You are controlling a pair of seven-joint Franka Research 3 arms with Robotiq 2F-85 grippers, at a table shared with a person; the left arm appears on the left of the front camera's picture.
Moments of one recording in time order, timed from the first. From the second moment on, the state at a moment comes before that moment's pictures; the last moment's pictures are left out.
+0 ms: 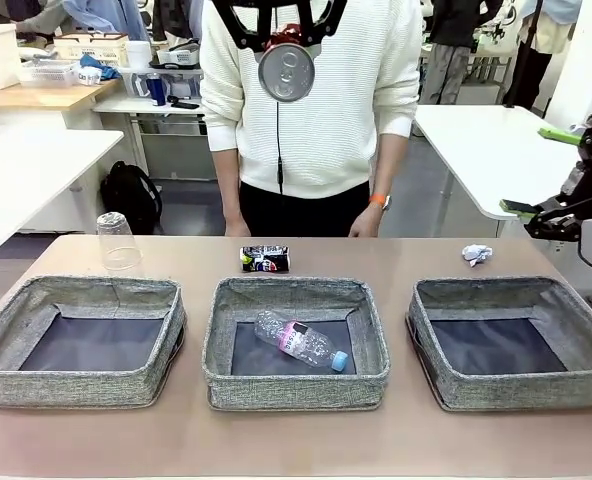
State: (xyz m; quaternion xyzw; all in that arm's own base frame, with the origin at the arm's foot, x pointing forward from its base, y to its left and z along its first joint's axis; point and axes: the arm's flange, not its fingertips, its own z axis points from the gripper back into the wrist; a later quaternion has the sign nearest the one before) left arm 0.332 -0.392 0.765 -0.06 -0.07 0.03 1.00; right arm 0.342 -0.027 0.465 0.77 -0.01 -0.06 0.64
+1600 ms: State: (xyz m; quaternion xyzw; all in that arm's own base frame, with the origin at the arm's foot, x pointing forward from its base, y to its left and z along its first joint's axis) left arm 0.335 -0.397 0.760 -0.06 -0.08 0.03 0.99; right arm 0.341 -0.036 0.466 0.76 -0.03 -0.06 0.64
